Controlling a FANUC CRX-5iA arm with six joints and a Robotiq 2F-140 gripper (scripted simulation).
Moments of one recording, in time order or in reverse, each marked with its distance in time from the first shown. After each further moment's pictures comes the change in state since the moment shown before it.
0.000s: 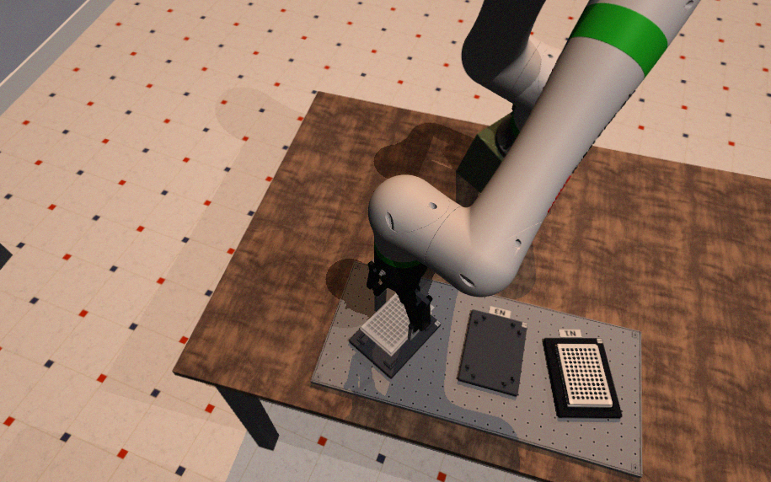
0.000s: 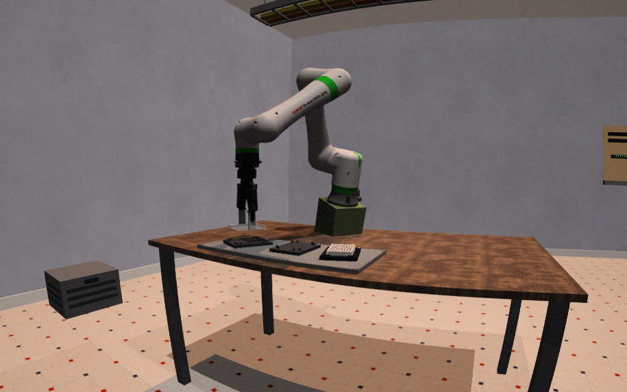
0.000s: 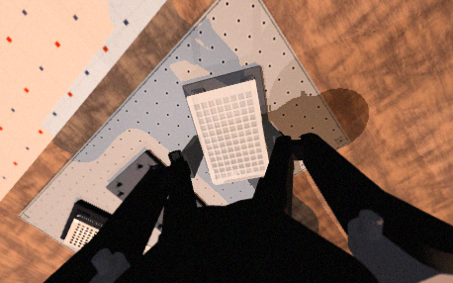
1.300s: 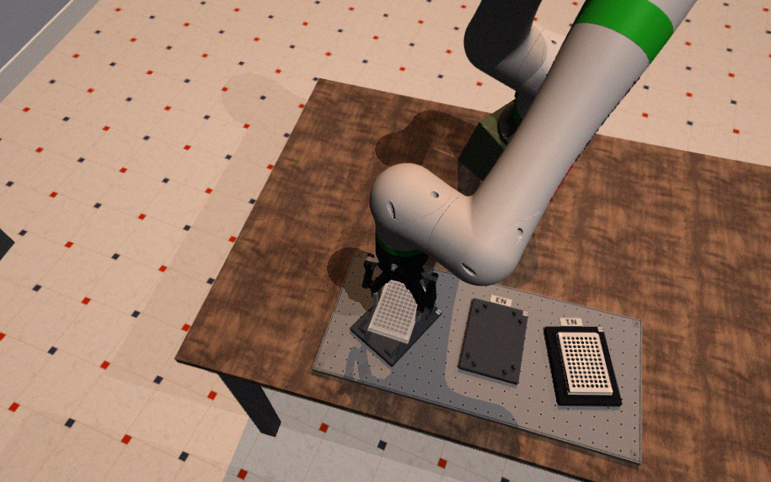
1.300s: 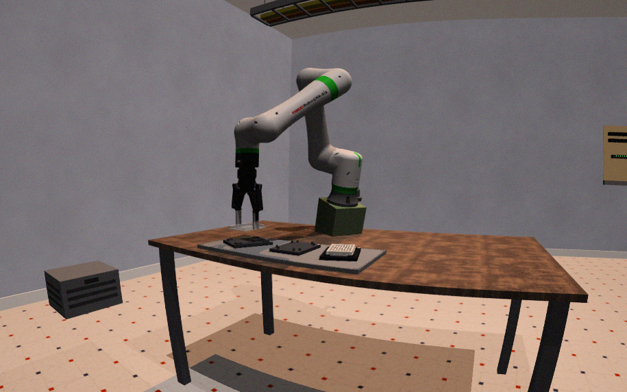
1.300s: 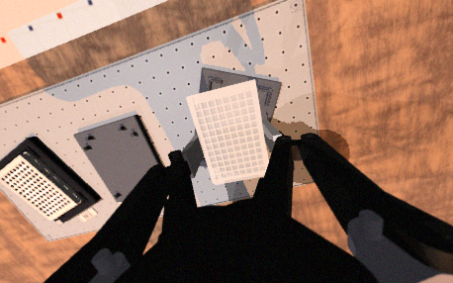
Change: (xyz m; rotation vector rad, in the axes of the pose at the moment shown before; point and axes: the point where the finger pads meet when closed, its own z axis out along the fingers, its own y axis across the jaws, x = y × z) arm 0.000 0.000 0.000 -0.002 0.000 -0.407
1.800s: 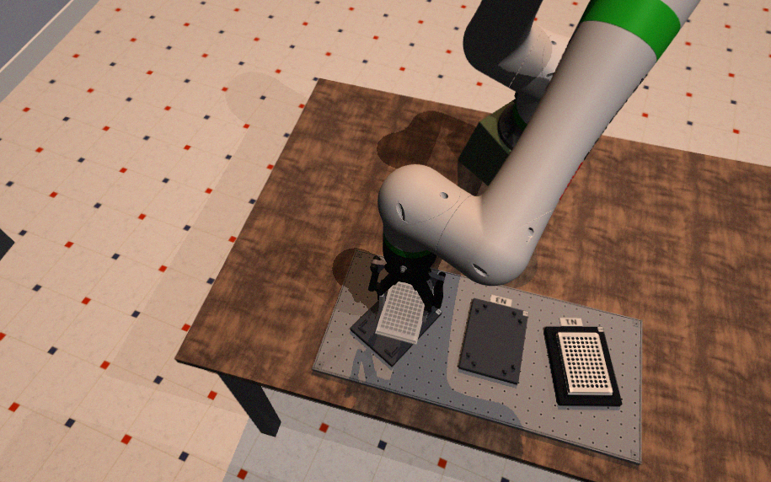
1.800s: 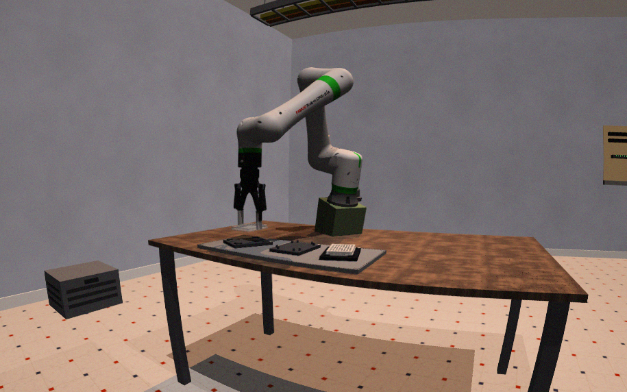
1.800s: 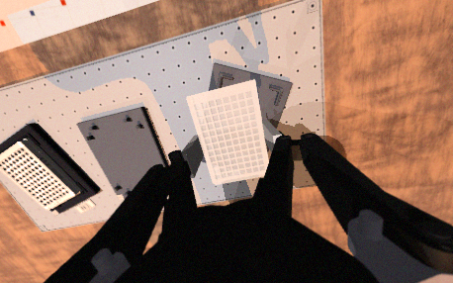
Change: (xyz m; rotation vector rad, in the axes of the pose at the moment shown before) arm -0.002 -0.013 0.000 0.002 0.001 -0.059
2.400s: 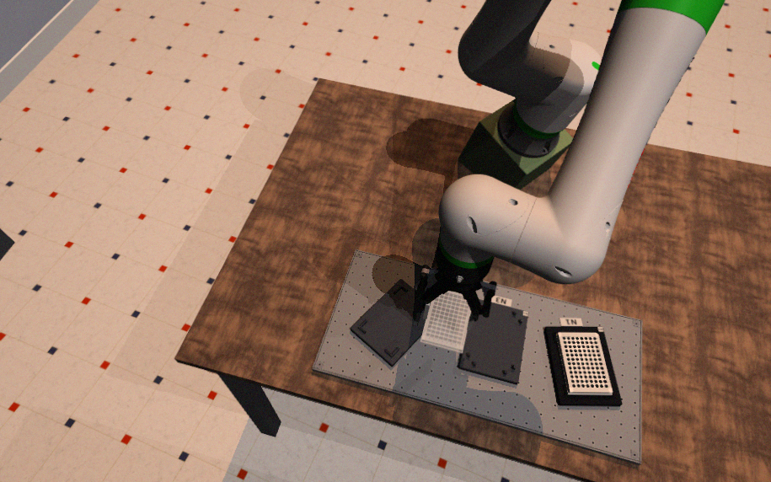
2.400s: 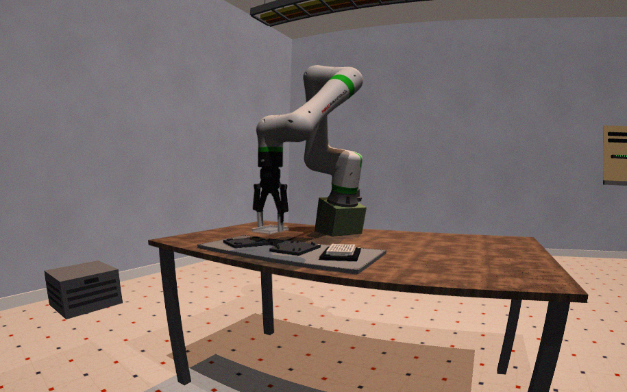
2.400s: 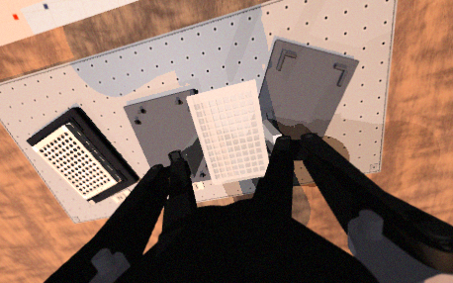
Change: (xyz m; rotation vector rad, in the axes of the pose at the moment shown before) arm -0.007 -0.091 0.000 0.002 0.000 -0.001
